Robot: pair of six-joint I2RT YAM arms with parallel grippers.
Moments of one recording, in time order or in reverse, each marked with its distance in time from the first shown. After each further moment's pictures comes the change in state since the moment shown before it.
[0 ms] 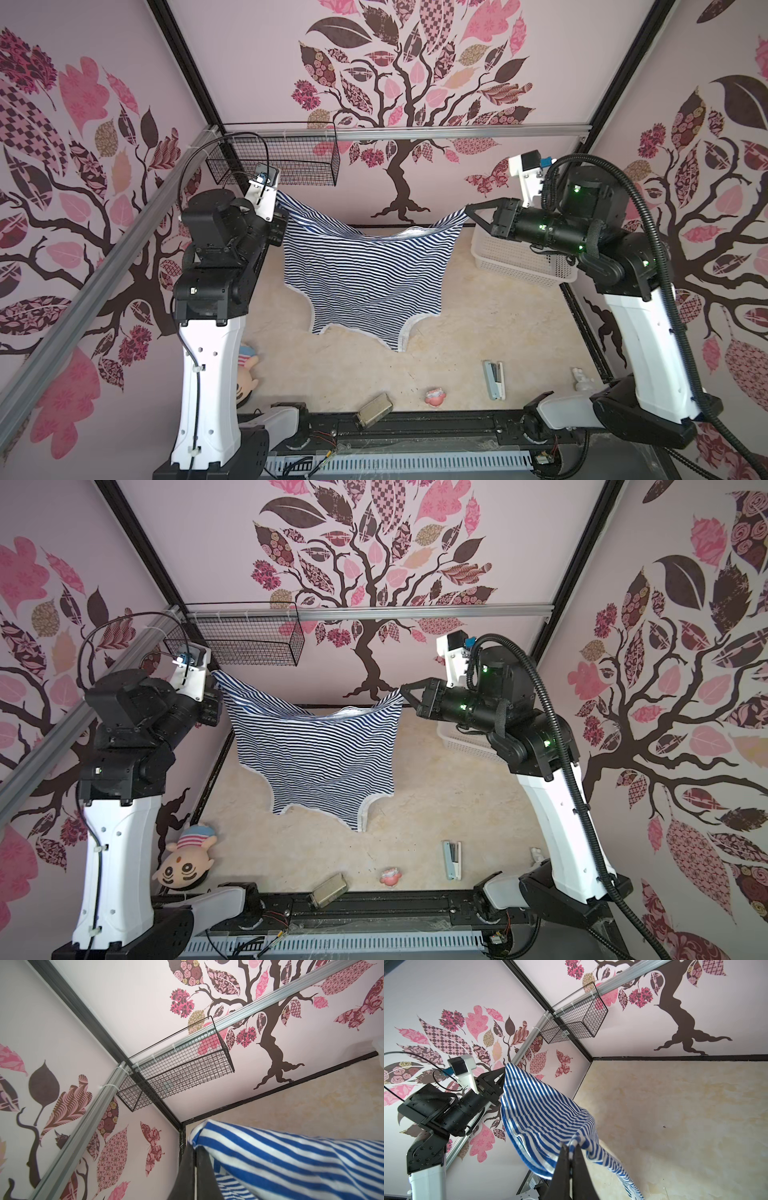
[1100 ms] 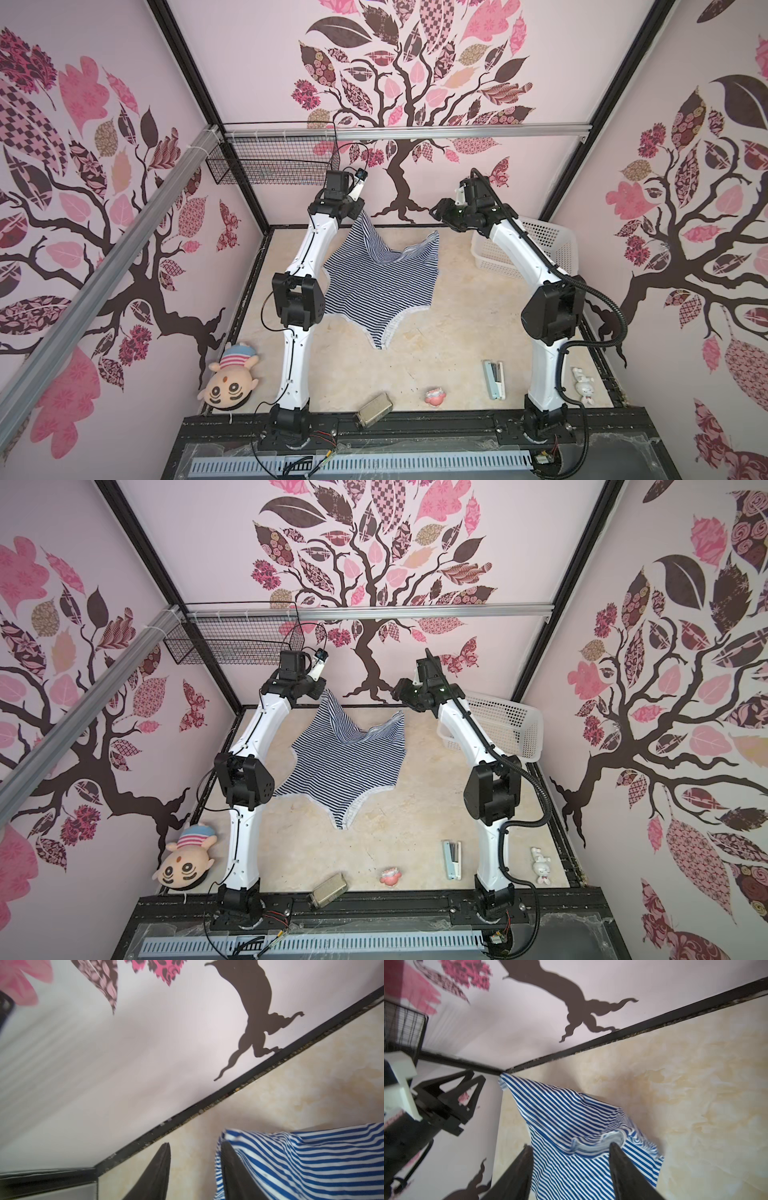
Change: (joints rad) left arm -0.161 1.135 0.679 0.111 -0.039 -0.004; right arm -0.190 0.687 0.033 0.293 0.183 0.071
